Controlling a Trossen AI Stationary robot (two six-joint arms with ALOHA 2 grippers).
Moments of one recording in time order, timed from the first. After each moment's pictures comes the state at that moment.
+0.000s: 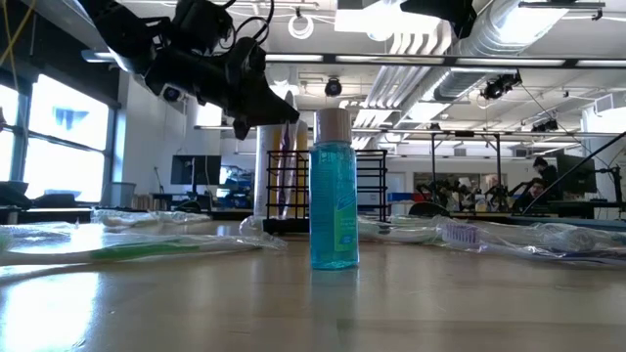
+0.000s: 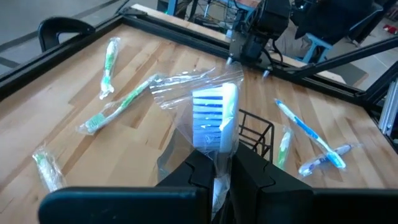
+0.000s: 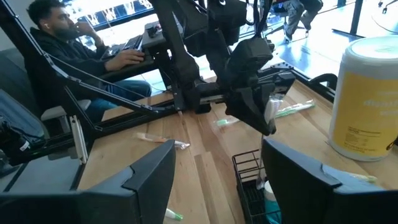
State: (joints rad) left arm 0.31 1.39 0.67 0.45 0.23 -0.21; right arm 0.14 0.98 0.81 -0.06 0.26 0.34
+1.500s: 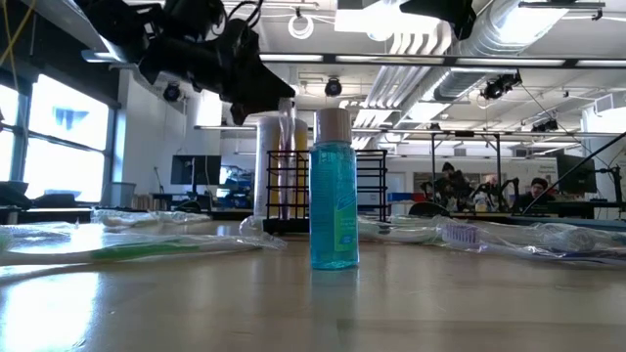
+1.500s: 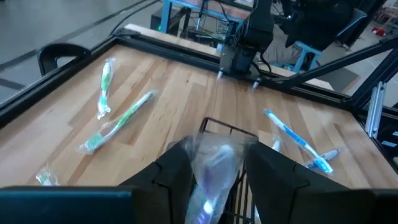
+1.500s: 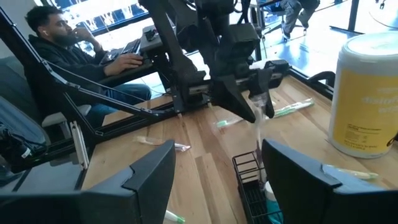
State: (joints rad) left arm 0.31 1.31 0.67 0.42 0.24 -0.19; right arm 0.13 0.98 0.81 -0.05 0.26 0.37
